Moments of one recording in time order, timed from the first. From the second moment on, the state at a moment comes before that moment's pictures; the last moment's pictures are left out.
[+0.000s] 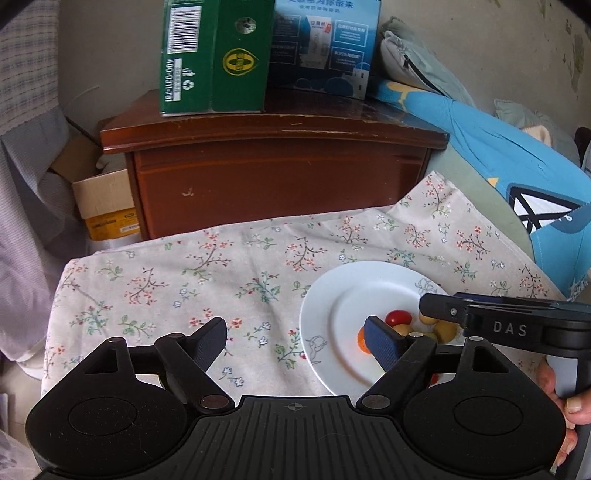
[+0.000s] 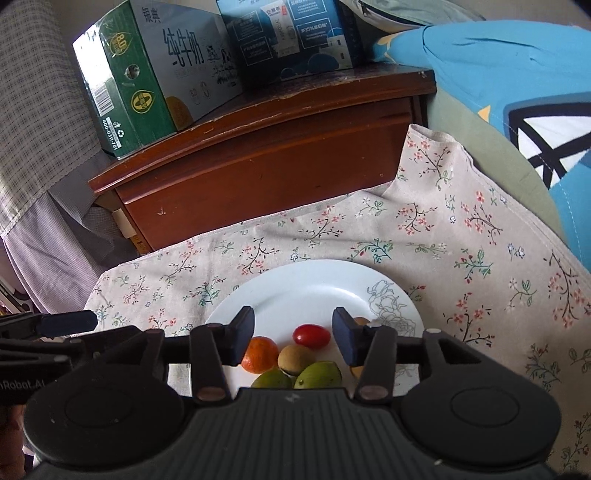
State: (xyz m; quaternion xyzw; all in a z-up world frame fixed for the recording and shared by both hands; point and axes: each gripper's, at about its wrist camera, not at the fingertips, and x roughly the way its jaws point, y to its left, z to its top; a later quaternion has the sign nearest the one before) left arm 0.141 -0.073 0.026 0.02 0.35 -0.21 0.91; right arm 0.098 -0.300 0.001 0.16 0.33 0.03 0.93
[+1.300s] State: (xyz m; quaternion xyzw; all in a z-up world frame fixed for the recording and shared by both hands) left arm 0.066 -0.014 -0.028 0.04 0.43 -0.14 0.89; right arm 0.032 -0.224 -0.039 0.15 0.38 0.10 0.91
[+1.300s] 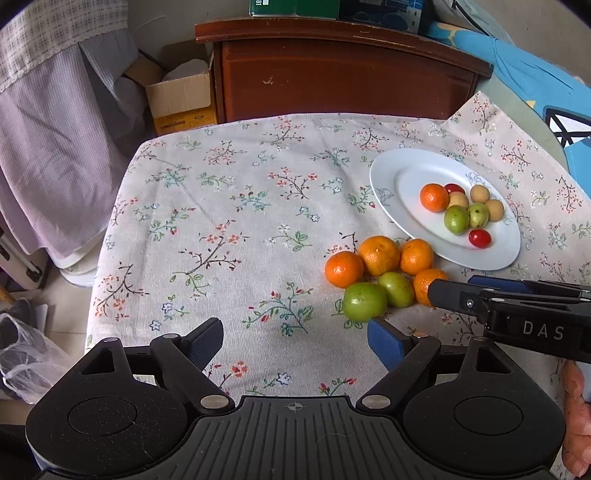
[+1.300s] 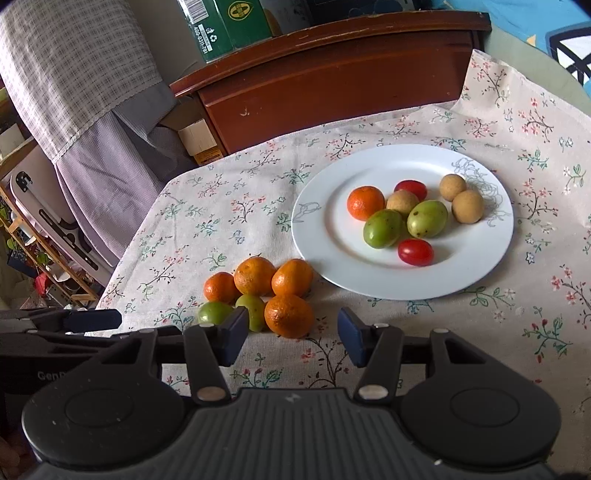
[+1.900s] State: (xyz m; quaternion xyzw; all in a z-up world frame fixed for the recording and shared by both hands) left arm 0.072 -0.029 -0.041 0.04 0.41 -0.18 0.89; right arm 0.041 -0.227 -0.046 0.17 0.39 0.10 0.90
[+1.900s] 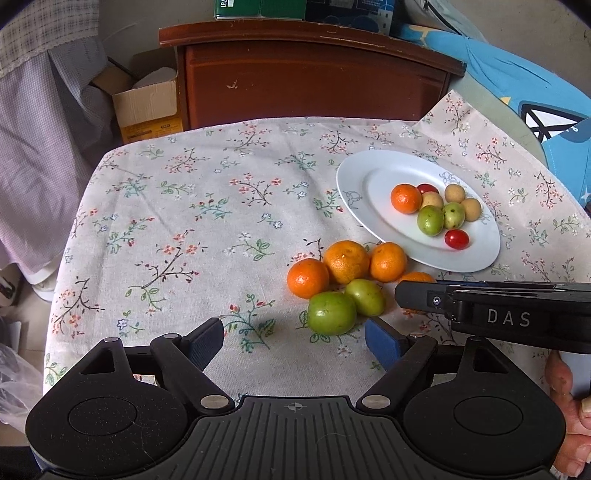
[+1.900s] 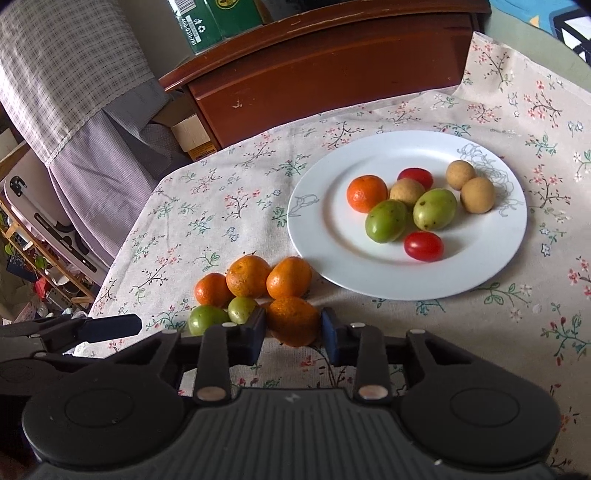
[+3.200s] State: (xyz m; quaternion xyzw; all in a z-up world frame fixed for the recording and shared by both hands) left arm 0.065 -0.042 -0.043 0.05 0.38 -0.24 0.89; right arm 0.034 -0.233 -0.043 0.18 0.41 0.09 0.89
